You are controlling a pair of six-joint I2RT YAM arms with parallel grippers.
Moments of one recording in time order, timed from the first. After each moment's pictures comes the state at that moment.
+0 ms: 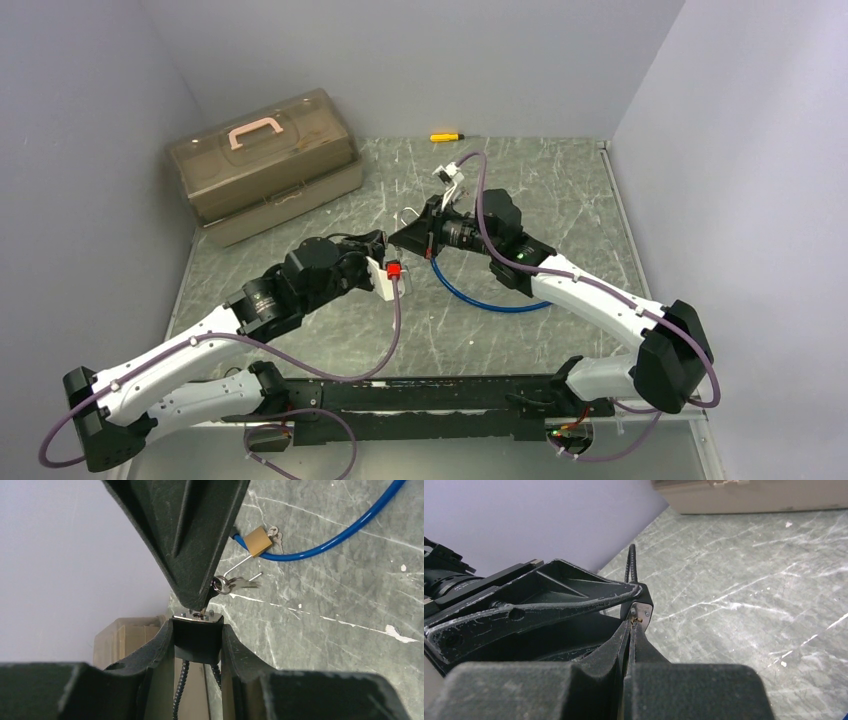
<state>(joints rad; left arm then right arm) -0.94 0.88 0.85 -0.28 -0.11 0.89 0.76 1.30 0.95 0.25 -0.49 0.57</state>
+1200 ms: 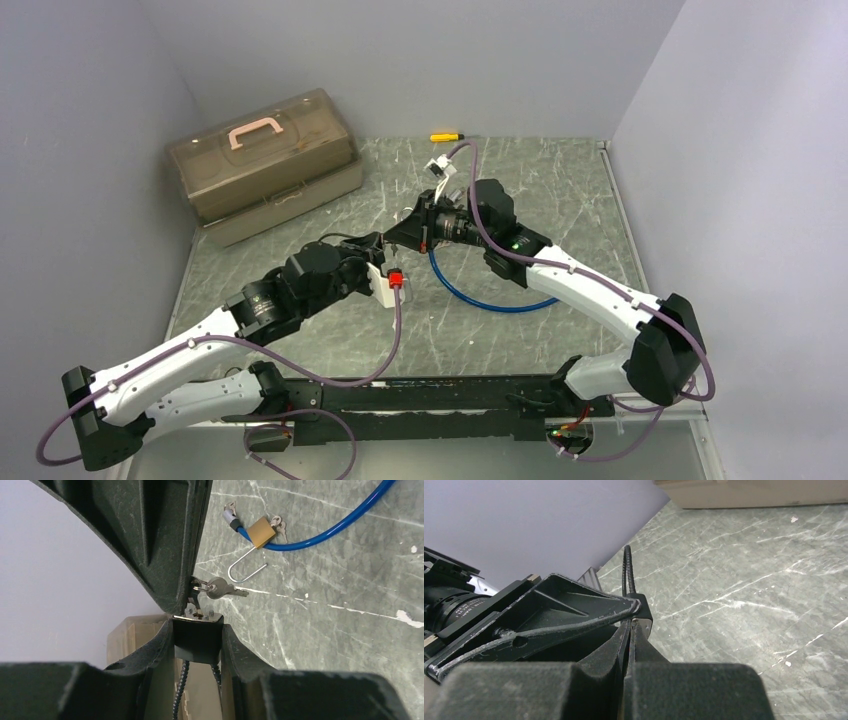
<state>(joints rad) -0.97 0.87 0.85 -0.30 -0.16 0.96 0.76 1.35 1.05 0.16 -0.50 0.58</state>
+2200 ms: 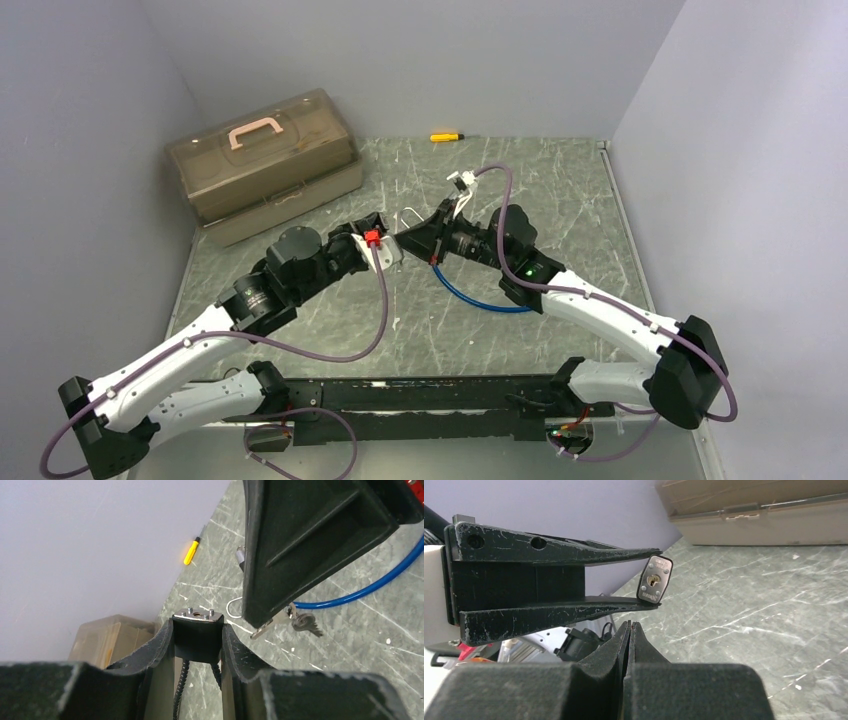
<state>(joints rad) -0.87 0.87 0.90 -0.16 -0.08 0.65 0.79 1.19 0.84 0.41 -0.41 0.61</state>
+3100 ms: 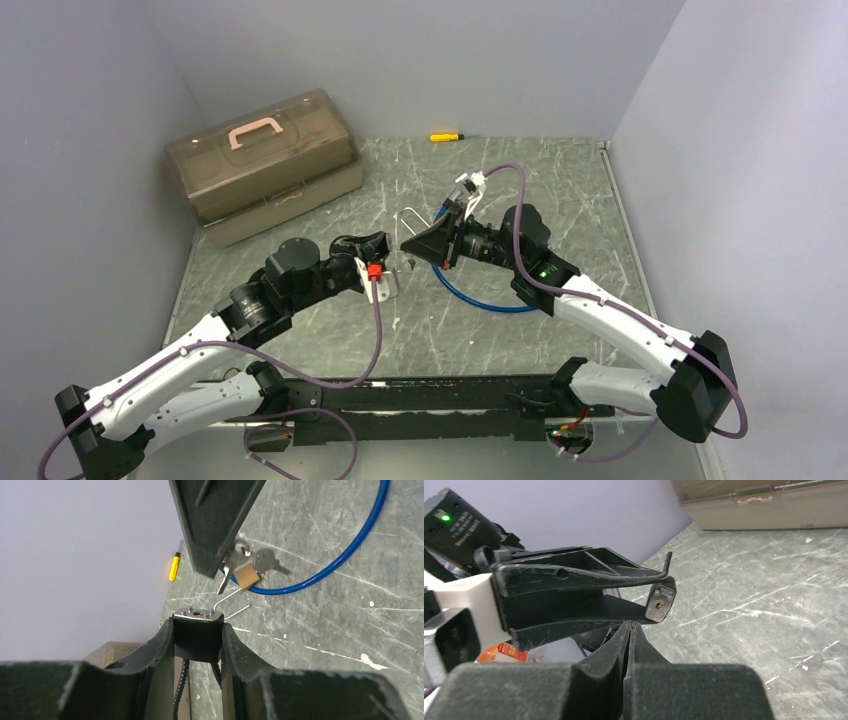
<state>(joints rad) -0.87 0.81 0.82 -0.21 0.07 0.81 0.75 1.11 0.83 0.31 -0.50 0.63</state>
